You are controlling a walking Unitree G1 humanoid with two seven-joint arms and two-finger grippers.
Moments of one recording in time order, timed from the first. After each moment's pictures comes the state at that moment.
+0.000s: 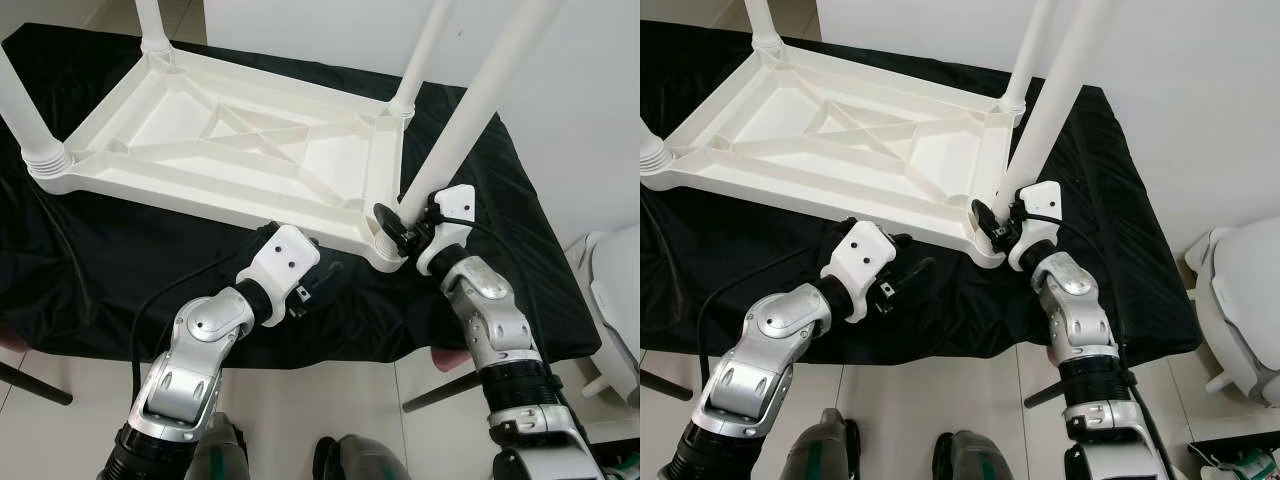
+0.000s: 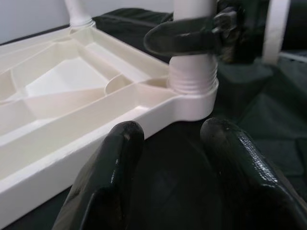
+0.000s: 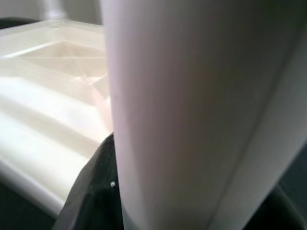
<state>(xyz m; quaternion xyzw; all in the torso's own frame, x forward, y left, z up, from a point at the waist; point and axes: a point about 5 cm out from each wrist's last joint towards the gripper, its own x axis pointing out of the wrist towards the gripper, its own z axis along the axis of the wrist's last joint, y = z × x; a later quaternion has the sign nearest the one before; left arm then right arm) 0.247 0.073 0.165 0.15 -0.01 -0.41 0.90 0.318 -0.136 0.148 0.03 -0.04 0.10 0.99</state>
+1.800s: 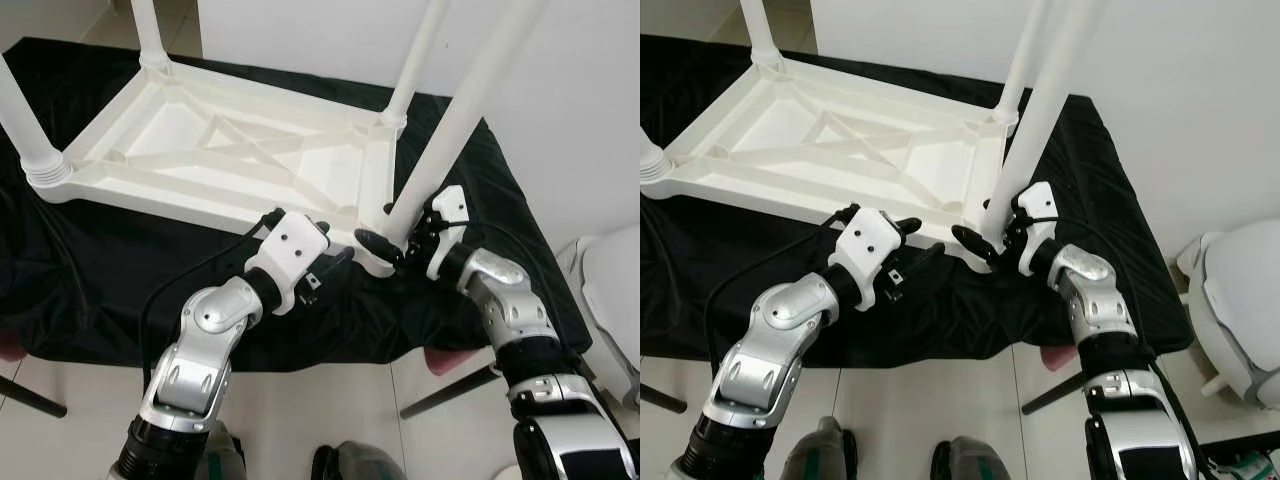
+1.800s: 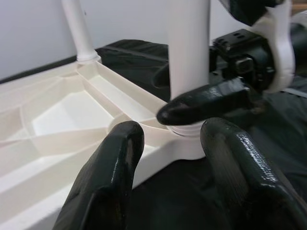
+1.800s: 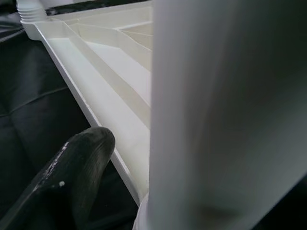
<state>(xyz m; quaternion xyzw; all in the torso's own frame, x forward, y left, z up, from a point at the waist) 0.248 0.067 0.175 0.13 -0.04 -0.41 0.90 0.338 -0.161 0.138 -0.03 0.01 0.41 0.91</state>
